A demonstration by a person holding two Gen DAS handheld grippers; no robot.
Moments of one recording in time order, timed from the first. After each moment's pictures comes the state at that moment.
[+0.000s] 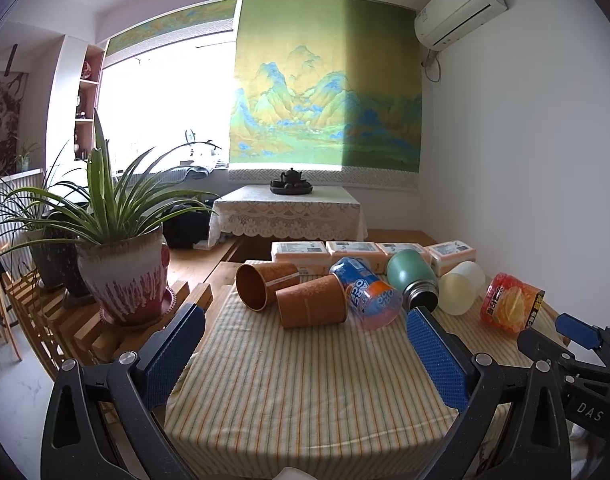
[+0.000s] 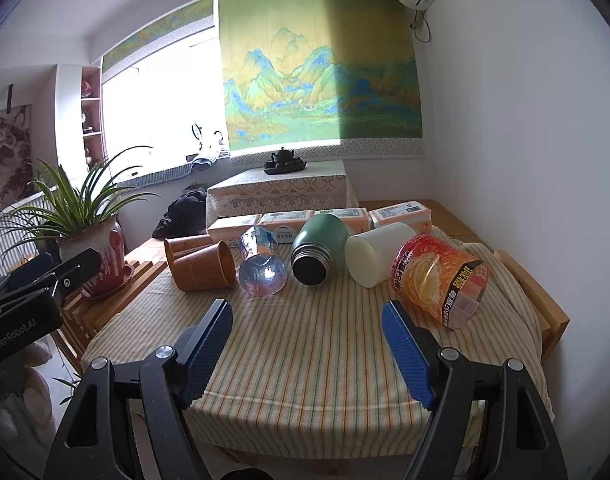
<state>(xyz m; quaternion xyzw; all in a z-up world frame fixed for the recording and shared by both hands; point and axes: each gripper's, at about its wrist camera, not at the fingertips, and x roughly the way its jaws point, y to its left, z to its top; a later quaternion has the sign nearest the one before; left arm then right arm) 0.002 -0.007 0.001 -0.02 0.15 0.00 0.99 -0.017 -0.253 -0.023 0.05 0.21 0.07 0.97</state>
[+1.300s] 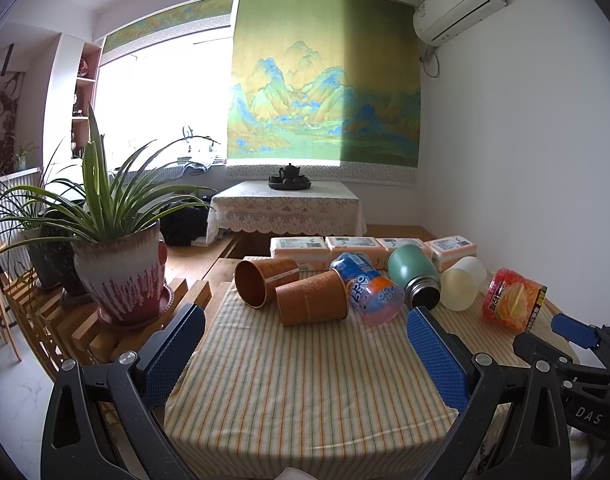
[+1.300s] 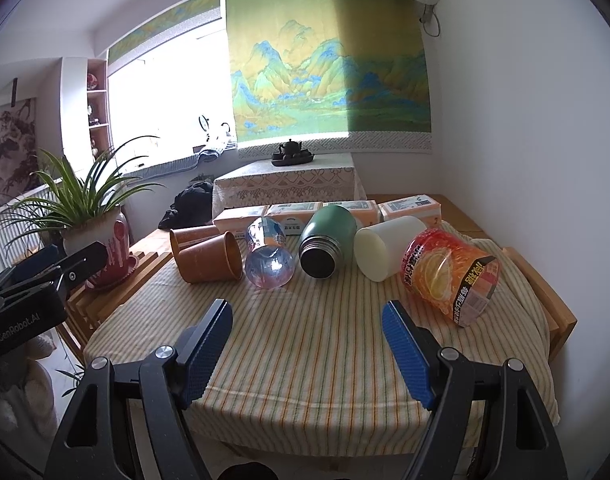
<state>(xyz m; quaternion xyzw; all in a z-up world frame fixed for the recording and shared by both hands) 0.009 -0.005 -0.004 -0.02 0.16 0.00 0.99 -0.012 -0.247 -0.027 0.04 0.22 0.08 0.97</state>
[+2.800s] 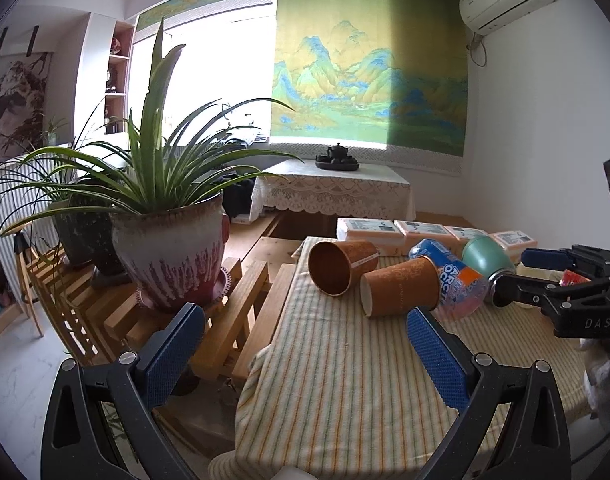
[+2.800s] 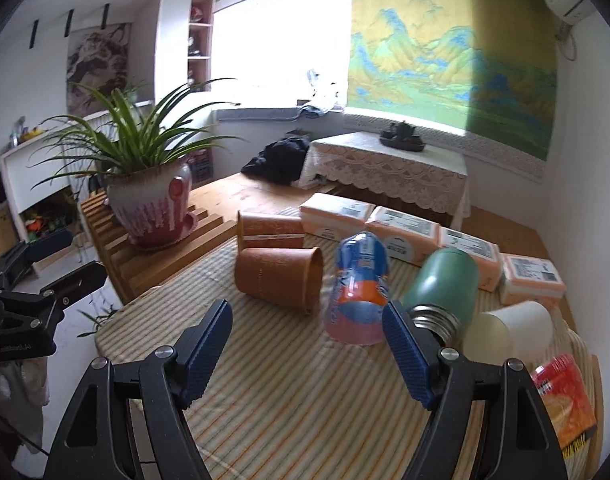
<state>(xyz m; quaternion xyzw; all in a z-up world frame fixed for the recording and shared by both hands) 0.048 0.079 -0.028 -0.04 0.20 0.07 0.98 0.120 -0.162 -0.009 -0.09 0.28 0.30 0.91</state>
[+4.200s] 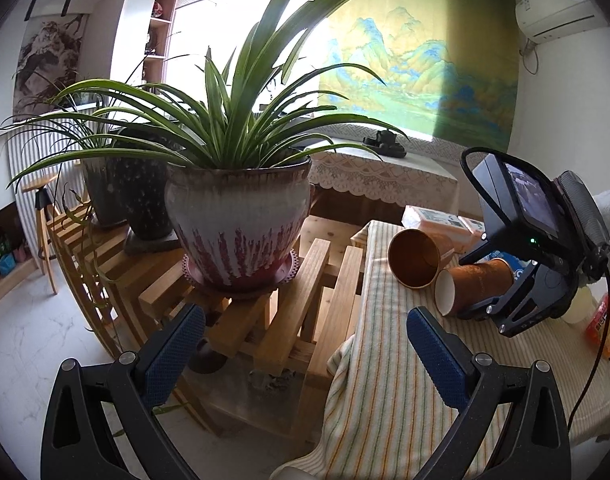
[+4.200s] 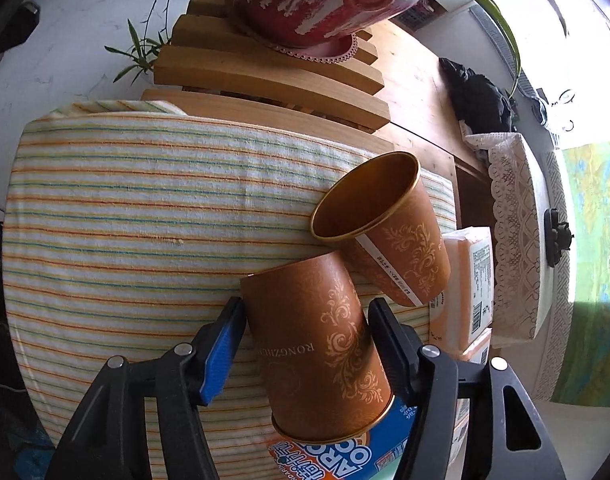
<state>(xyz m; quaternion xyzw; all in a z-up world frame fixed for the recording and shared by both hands) 0.061 0.157 -0.048 -0.08 0.24 0.12 0.96 0.204 0.015 -0.078 -0.56 0.37 0.40 0.63</state>
